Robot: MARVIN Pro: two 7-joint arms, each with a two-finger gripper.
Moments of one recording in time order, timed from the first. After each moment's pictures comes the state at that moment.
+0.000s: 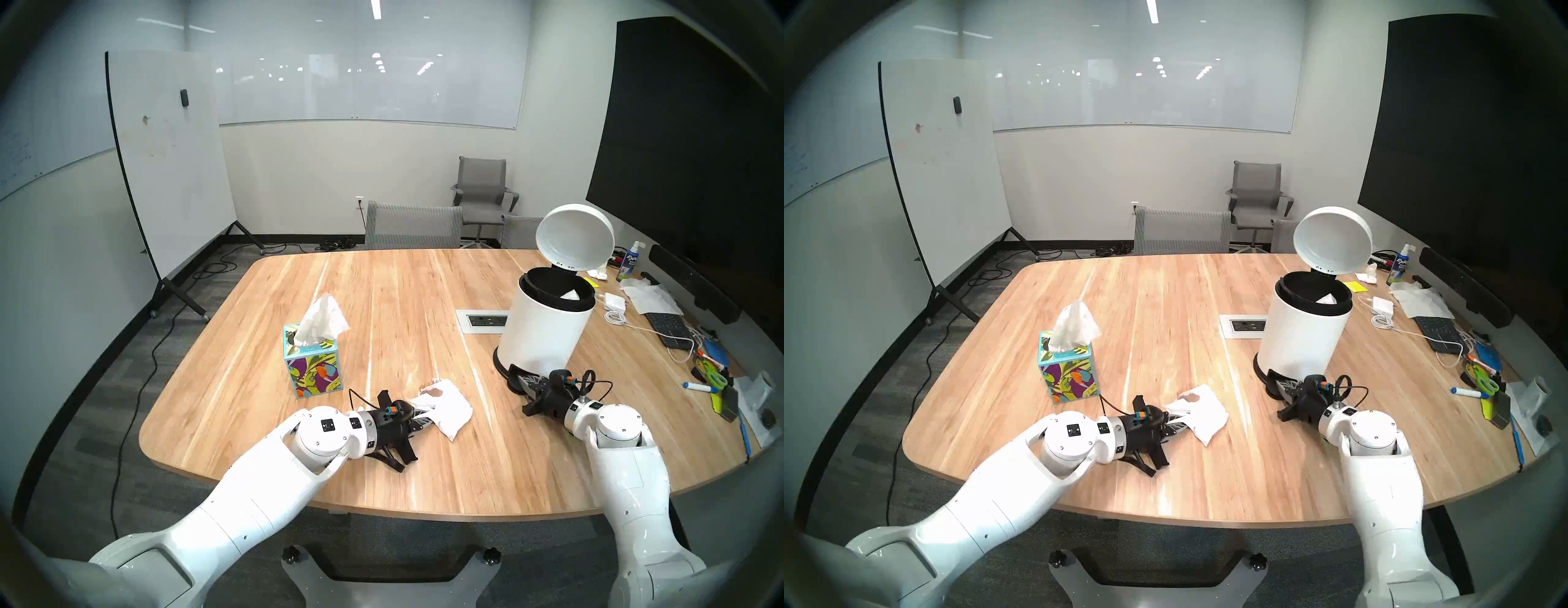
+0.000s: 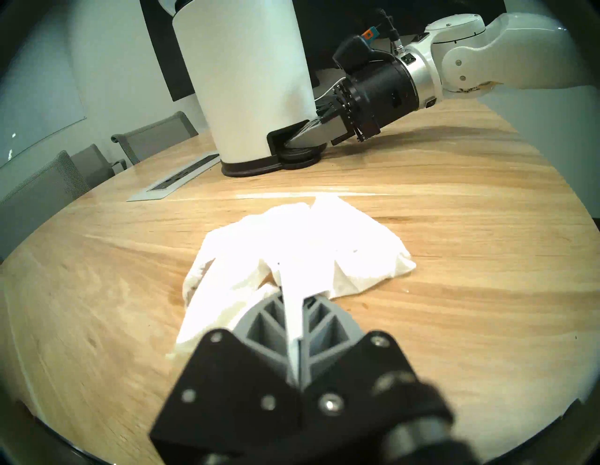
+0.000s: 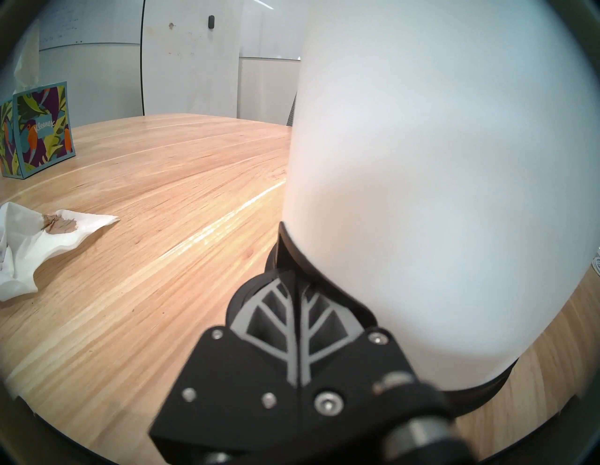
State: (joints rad) left arm 1.31 -1.24 -0.91 -1.35 -0.01 0.01 -0.54; right arm -1.41 -1.27 1.81 -1.17 -0.07 -0.02 0.71
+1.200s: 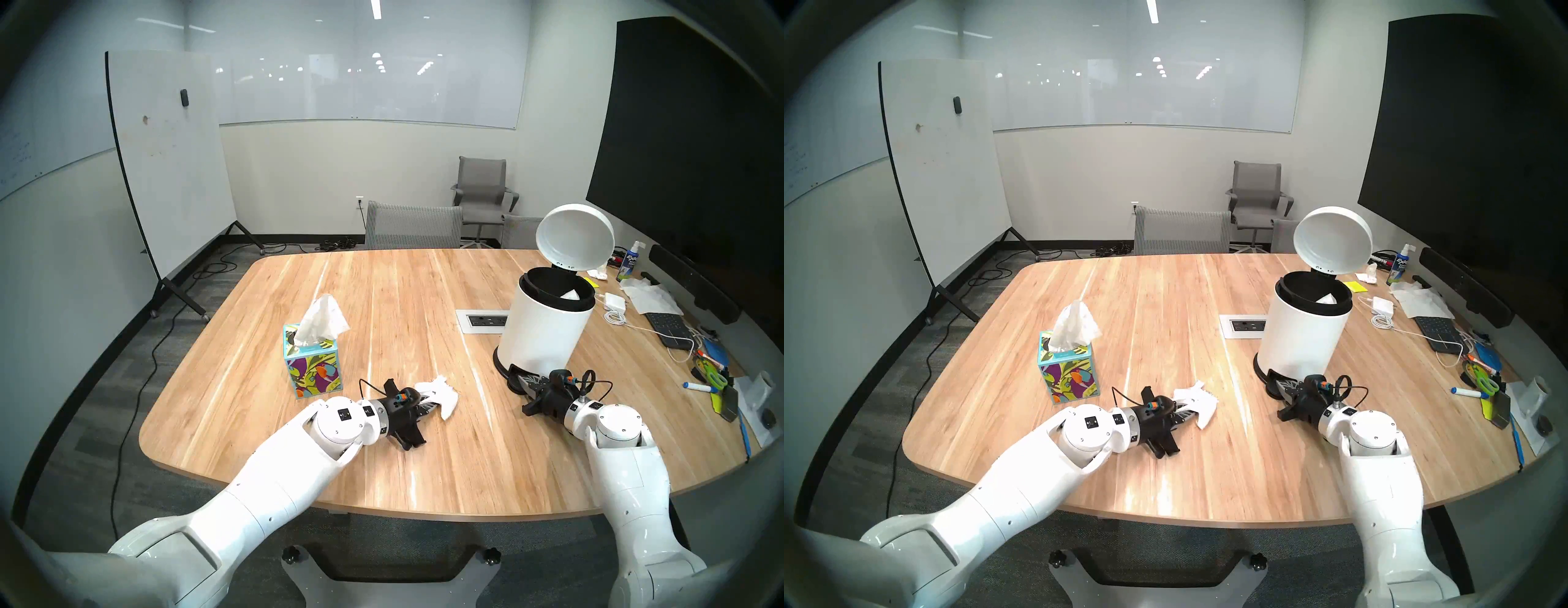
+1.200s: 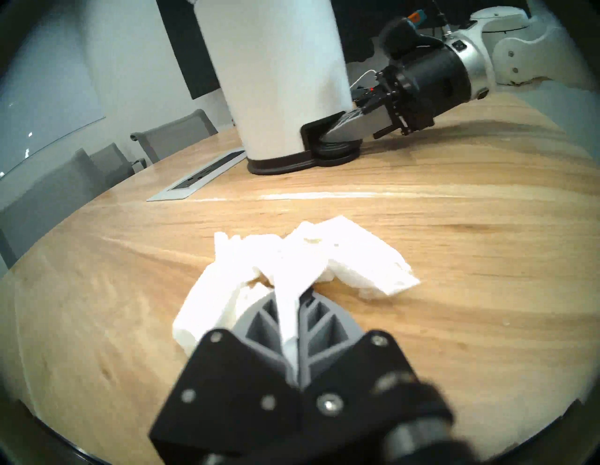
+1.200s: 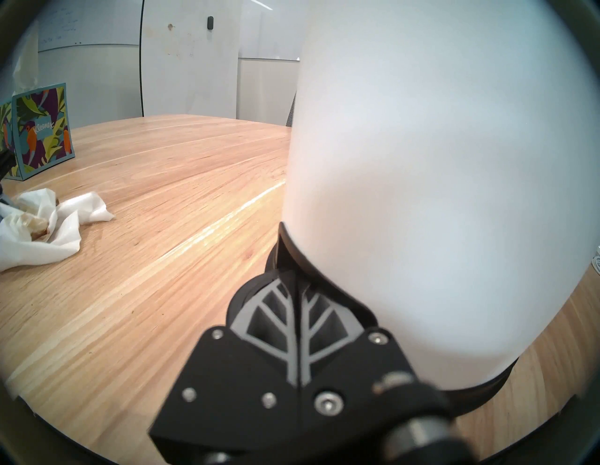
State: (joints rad) left arm 1.24 -1.31 -0.88 -1.23 0.02 -0.04 -0.49; right arm -1.41 -1.27 1.80 -1.17 -0.06 -0.02 0.70
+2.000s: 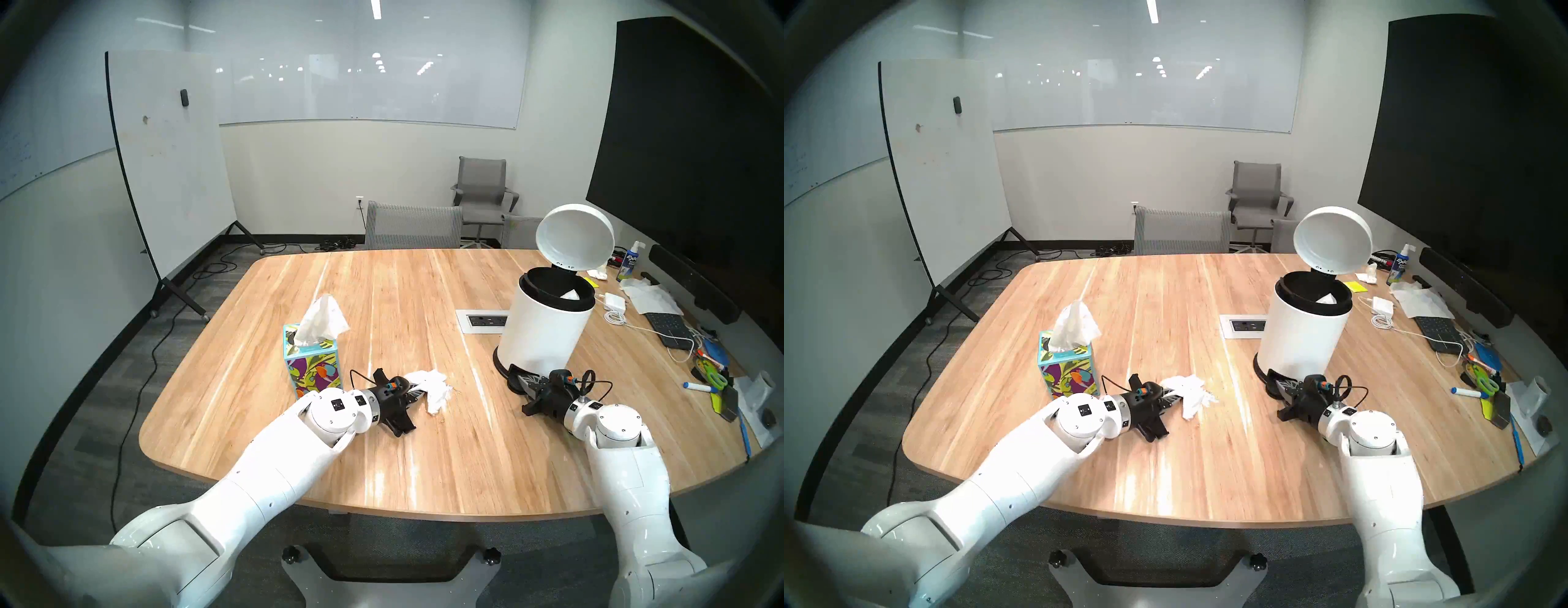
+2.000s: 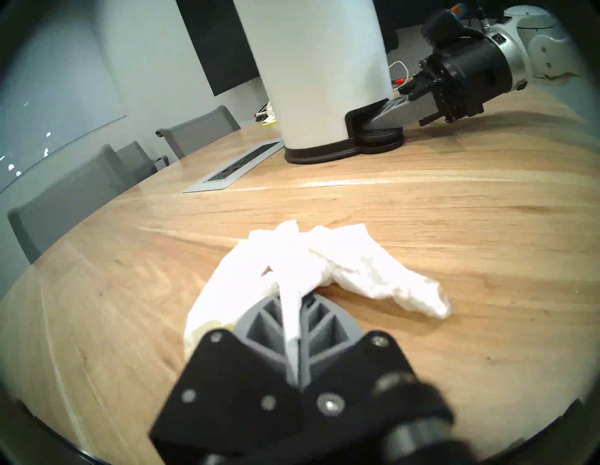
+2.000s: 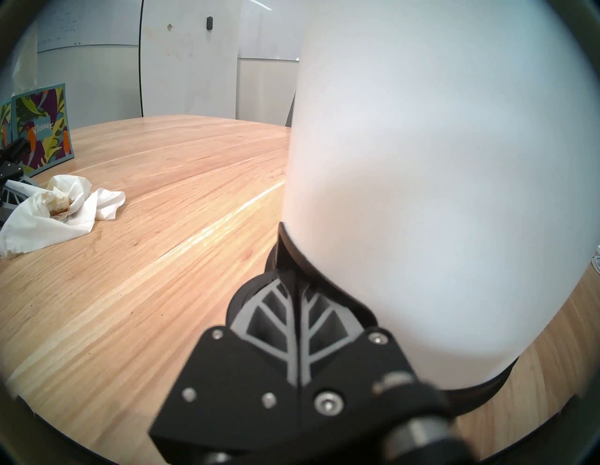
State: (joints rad) left arm 1.19 -1.32 -0.90 -1.15 0.03 -0.08 -0.47; right arm -1.41 -1.27 1.80 -1.17 -0.06 -0.02 0.70
